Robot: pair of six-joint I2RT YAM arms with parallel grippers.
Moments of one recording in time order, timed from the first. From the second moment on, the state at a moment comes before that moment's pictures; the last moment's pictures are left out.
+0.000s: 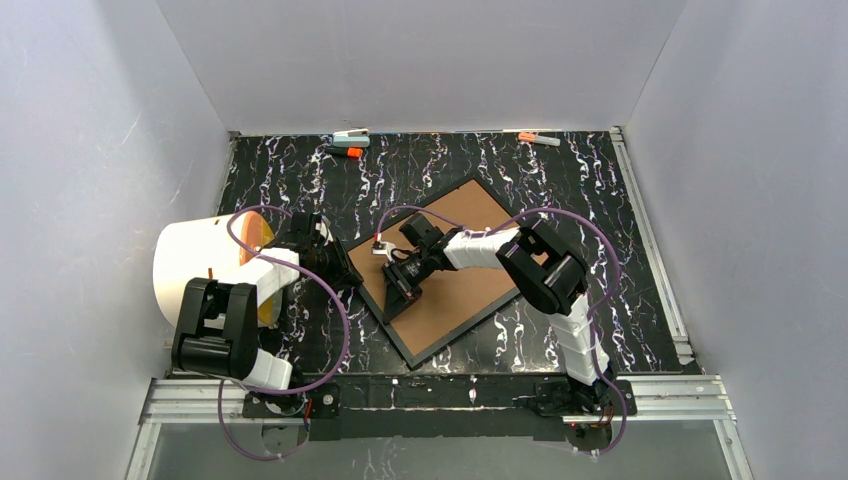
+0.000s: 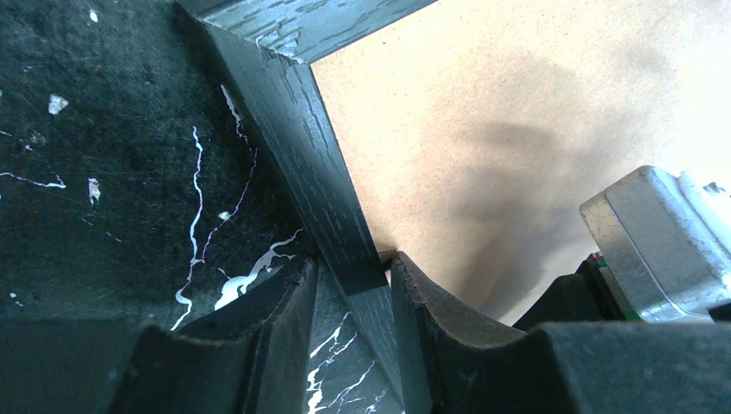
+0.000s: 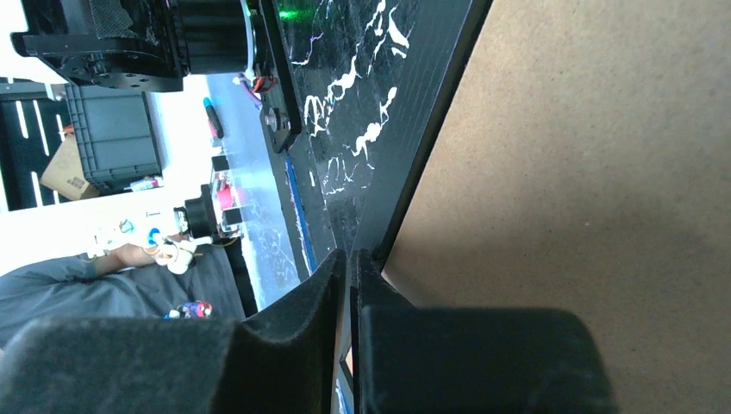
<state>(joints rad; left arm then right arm) -0.16 1.47 0.70 -0.35 0.31 -0.58 0.87 2.15 1.33 -0.19 -1.06 0.39</state>
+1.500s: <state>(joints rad) -0.16 1.47 0.71 -0.37 0.30 -0.56 0.73 2.03 1.33 -0.27 -0.64 0.47</state>
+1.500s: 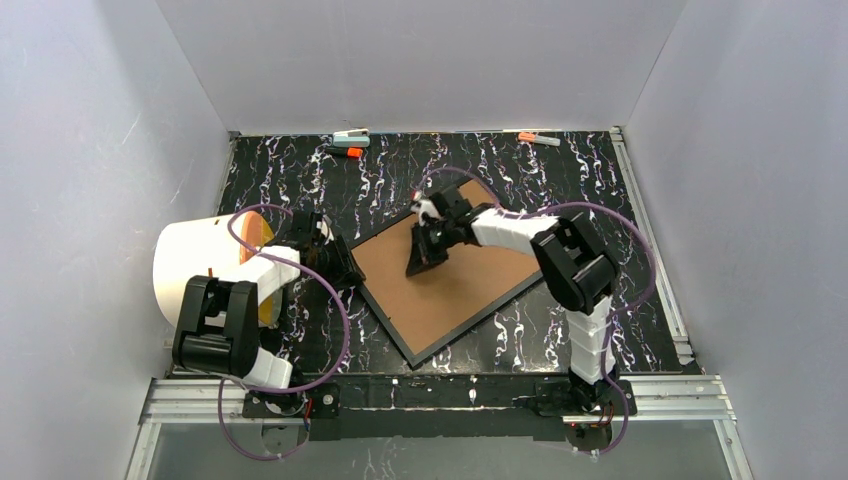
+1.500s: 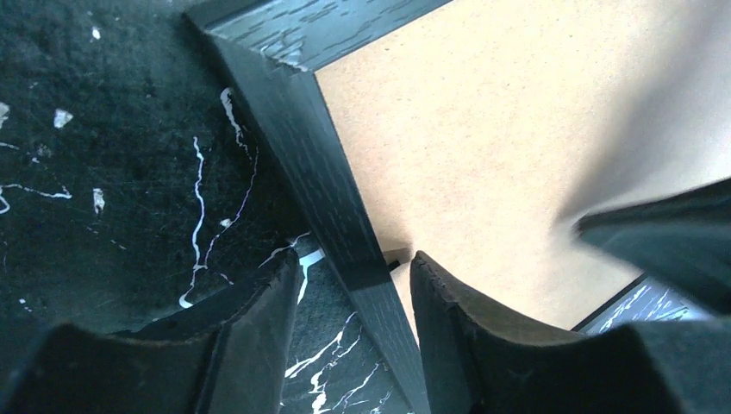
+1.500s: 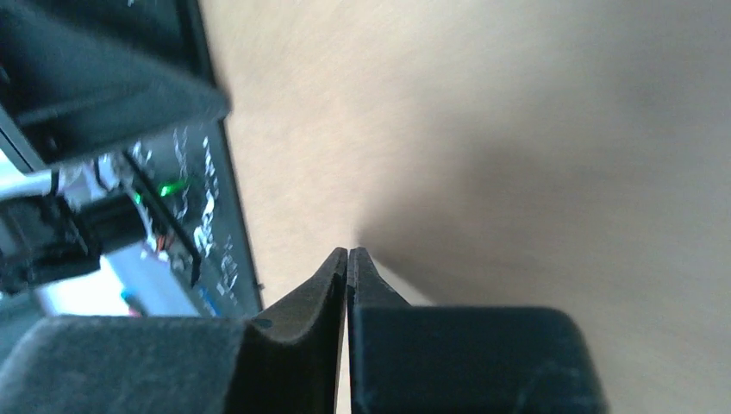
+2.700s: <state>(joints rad) -0.15 1.87 1.19 -0.38 0.36 -0.59 0.14 1.95 1.38 -0.52 -0.12 0.47</state>
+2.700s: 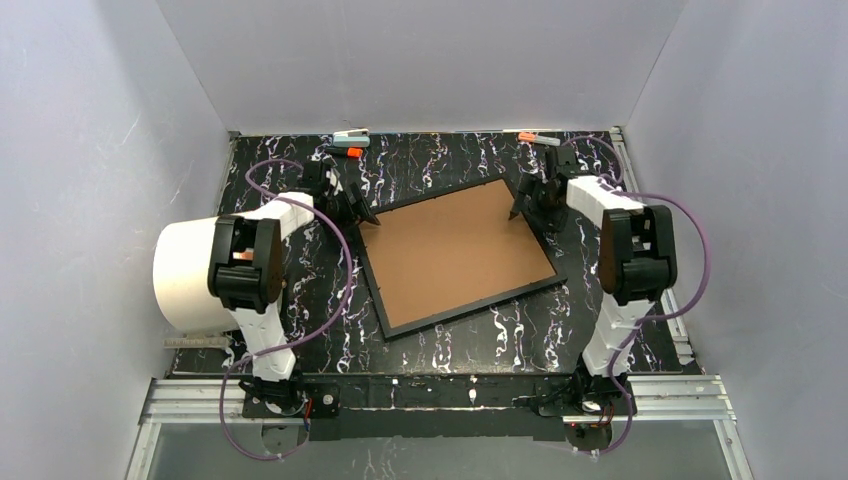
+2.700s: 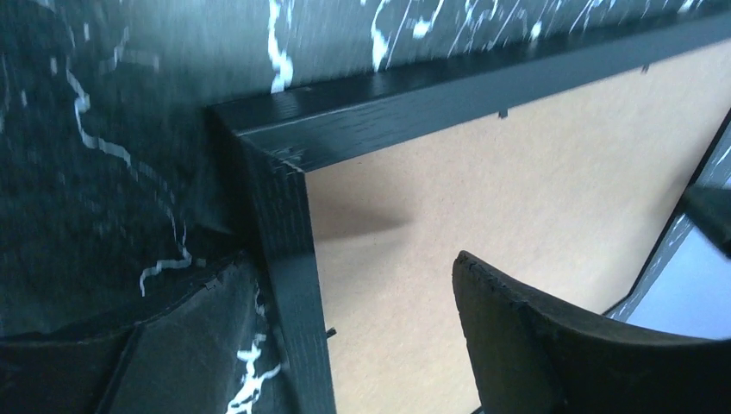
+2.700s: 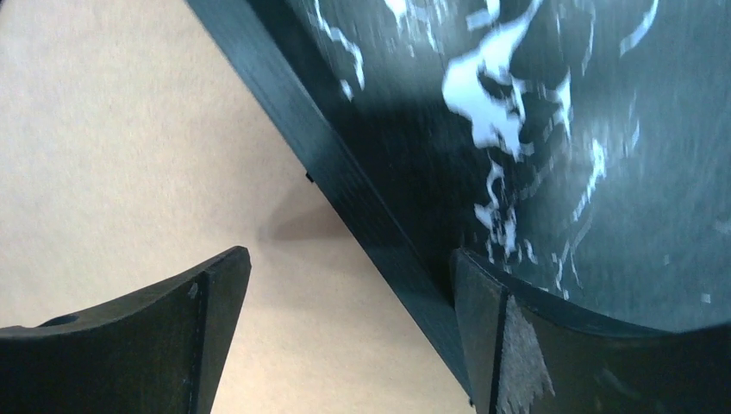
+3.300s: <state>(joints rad) -0.24 2.30 1.73 -0.20 0.42 -0.60 0.15 1.38 0.71 -0.55 -0.49 0.49</state>
